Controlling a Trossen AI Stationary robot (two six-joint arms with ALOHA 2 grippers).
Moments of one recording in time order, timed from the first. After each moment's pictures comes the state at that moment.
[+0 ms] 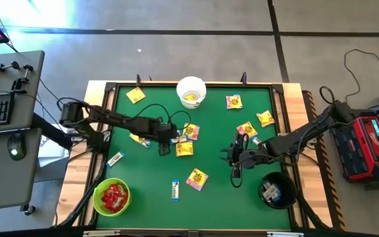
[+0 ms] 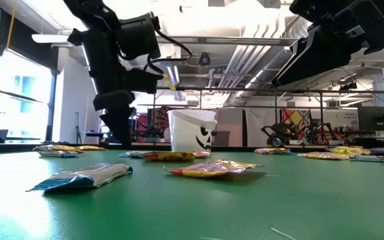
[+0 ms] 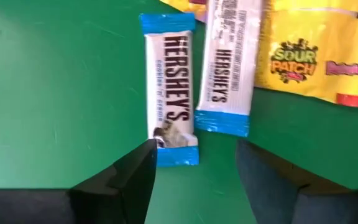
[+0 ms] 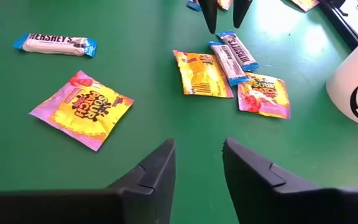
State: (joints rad) left arm 0.04 1.65 0.91 -0.53 -0.24 -0.18; right arm 0.42 1.27 0.66 -0.12 0.50 0.18
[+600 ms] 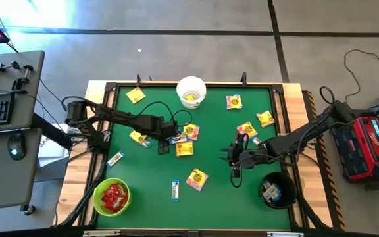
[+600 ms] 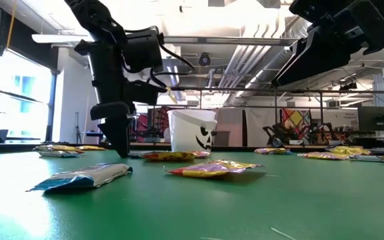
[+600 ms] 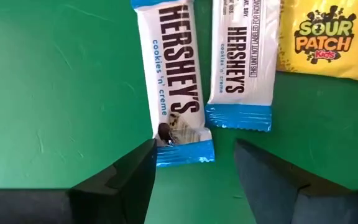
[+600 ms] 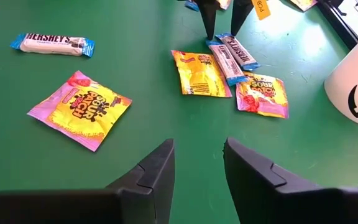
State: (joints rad) left arm 0.10 1.72 0.91 -0.52 -0.17 -0.07; right arm 0.42 1.27 0.66 -0.13 0.50 0.19
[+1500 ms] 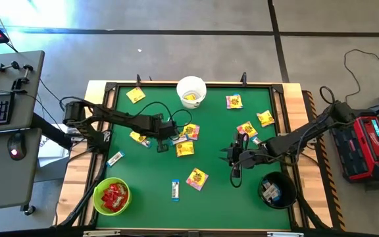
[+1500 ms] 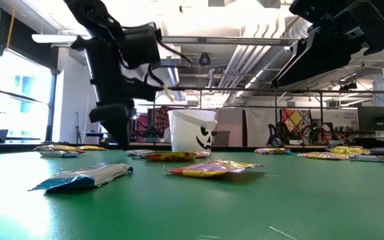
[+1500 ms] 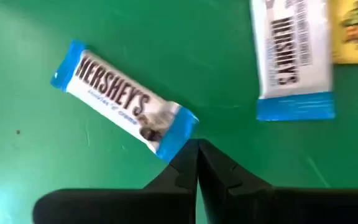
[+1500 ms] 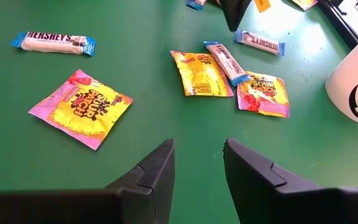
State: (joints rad) left arm 0.09 1.68 0.90 -0.53 -0.29 -0.03; right arm 0.42 1.27 0.66 -0.13 0.50 0.19
